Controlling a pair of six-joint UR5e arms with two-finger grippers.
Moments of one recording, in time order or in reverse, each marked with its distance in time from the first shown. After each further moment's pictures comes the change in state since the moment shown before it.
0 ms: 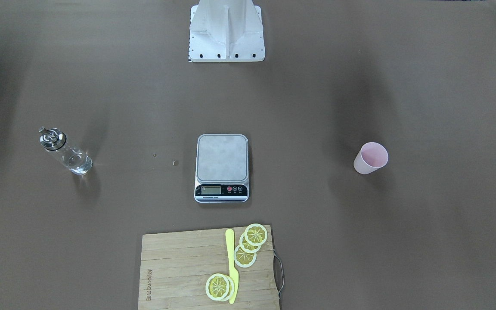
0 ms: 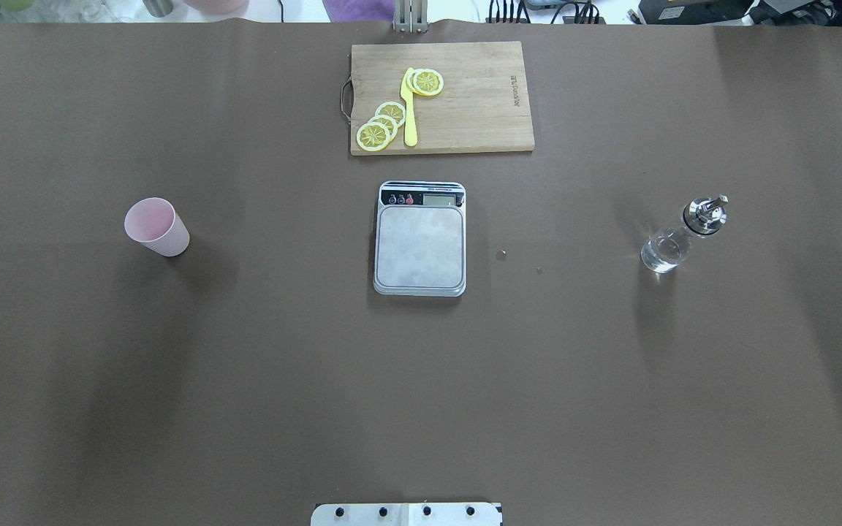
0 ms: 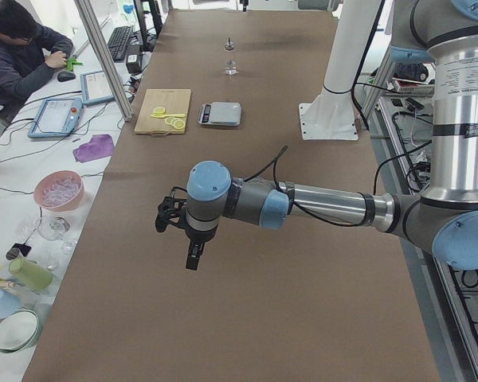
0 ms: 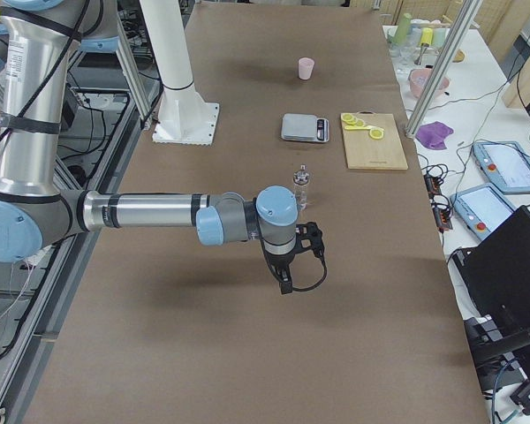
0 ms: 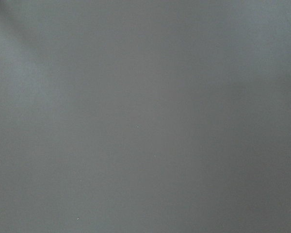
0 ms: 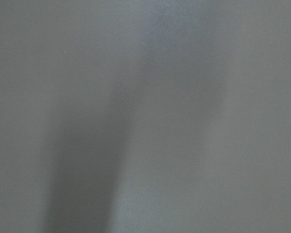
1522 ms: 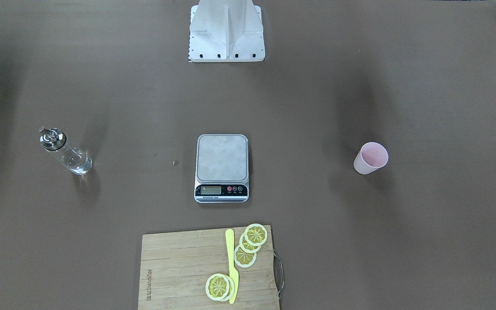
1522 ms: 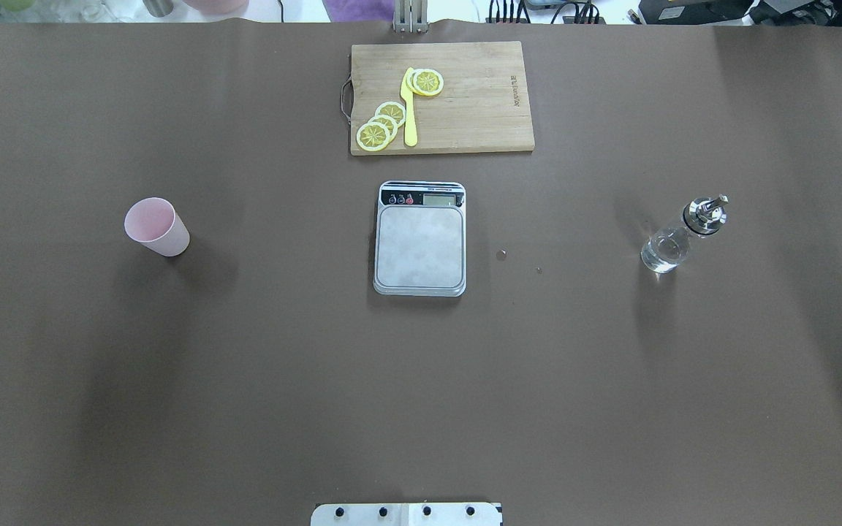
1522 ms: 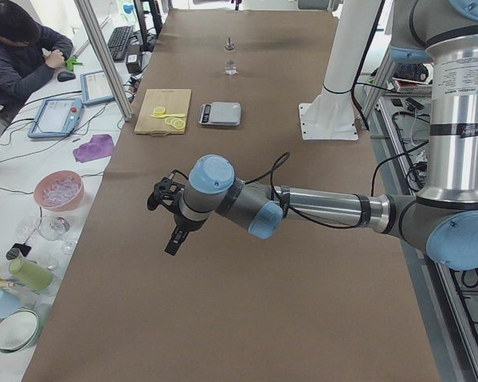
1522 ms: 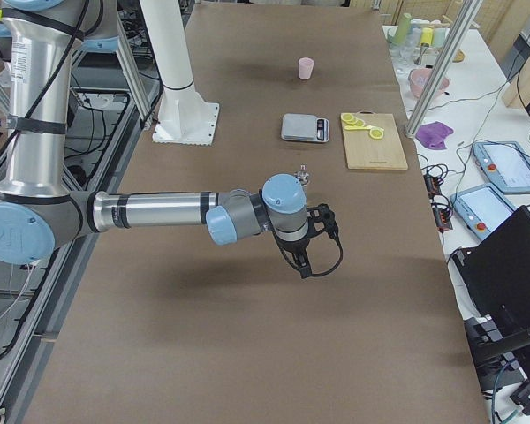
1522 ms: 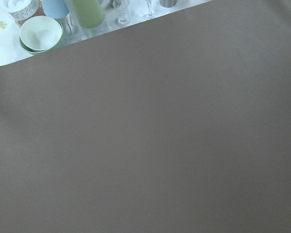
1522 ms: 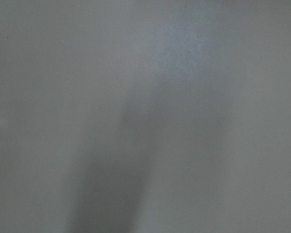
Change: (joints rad) left arm 0.022 -0.019 0.051 -0.346 -0.005 -0.030; right arm -0.002 0.054 -0.023 0.154 0.039 0.072
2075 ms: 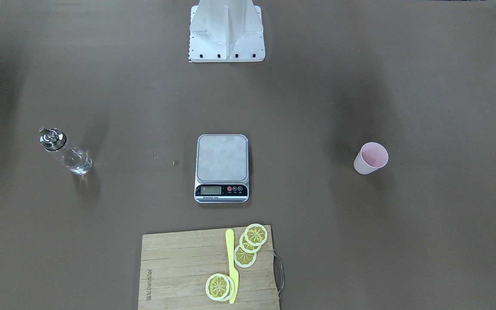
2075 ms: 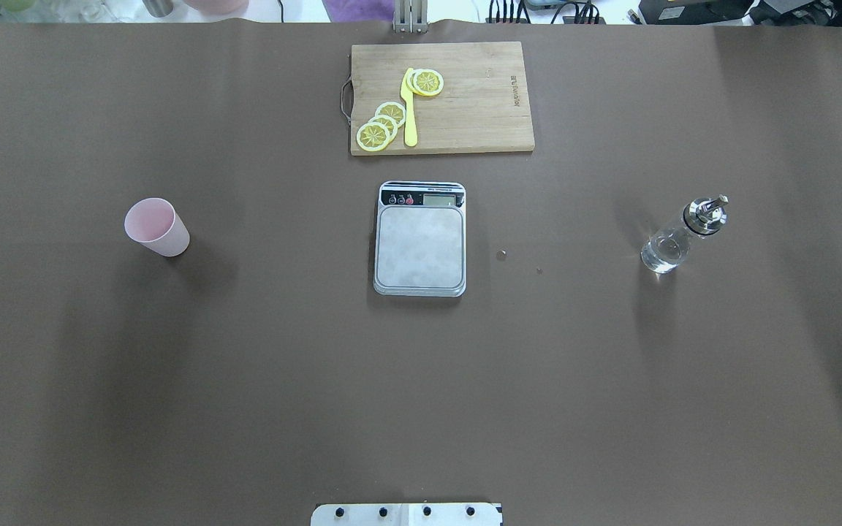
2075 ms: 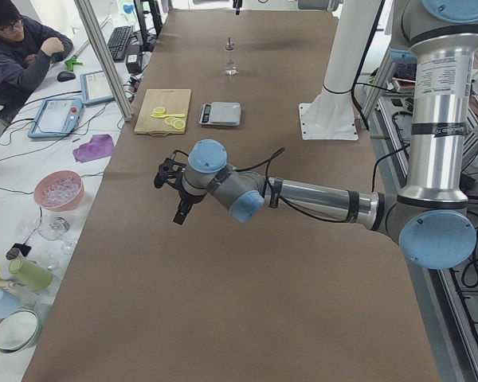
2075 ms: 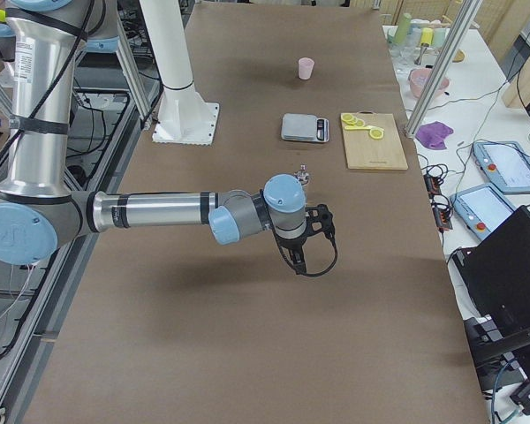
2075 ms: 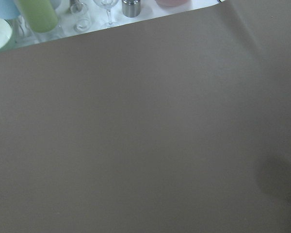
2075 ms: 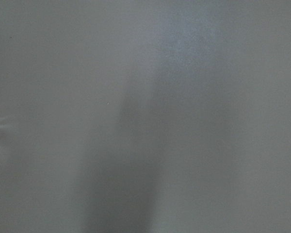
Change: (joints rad) left arm 0.260 -0.043 -0.027 -0.122 0.025 -0.431; right arm -0.067 -0.008 0.001 0.043 0.008 0.149
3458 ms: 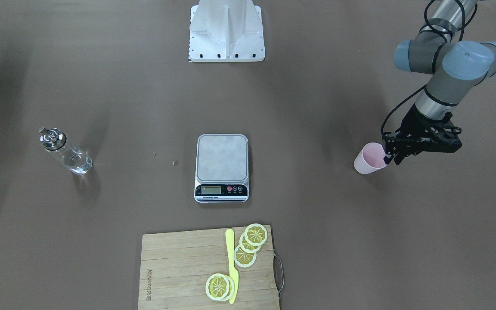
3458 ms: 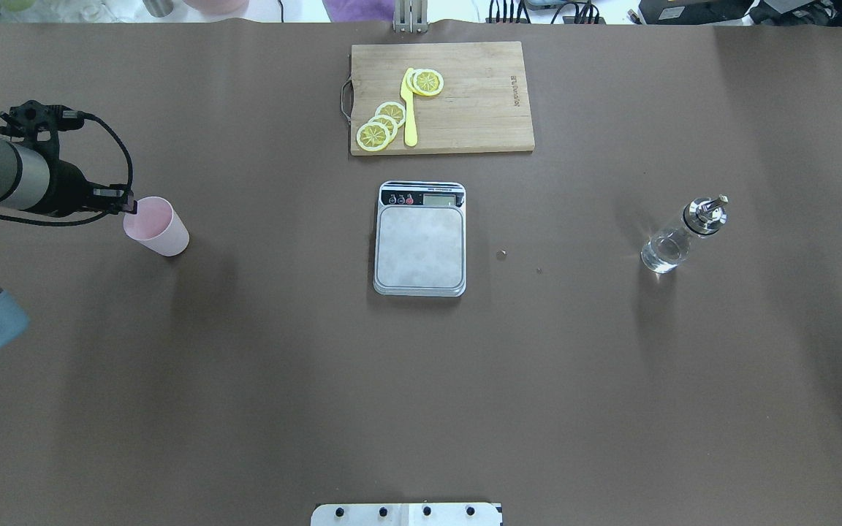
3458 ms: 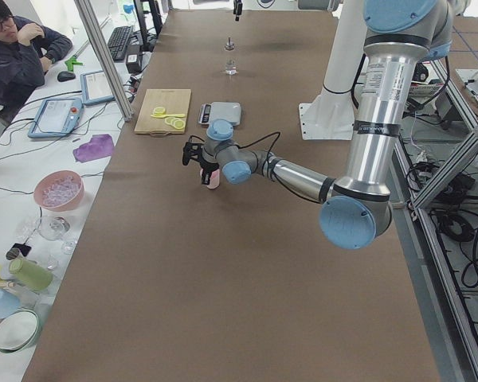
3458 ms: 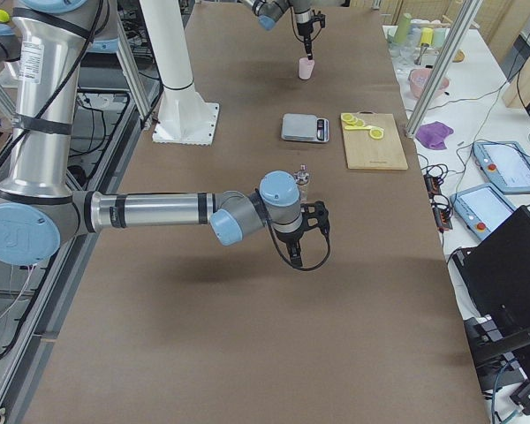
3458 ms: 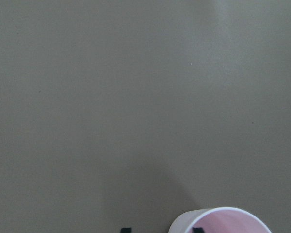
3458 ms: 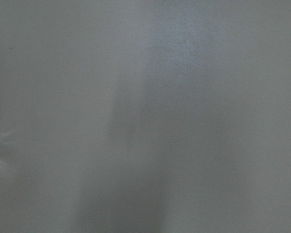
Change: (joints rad) left arm 0.448 -0.164 0.058 -0.011 0.320 -0.499; right arm -0.071 -0.022 0.001 0.115 -0.049 0.159
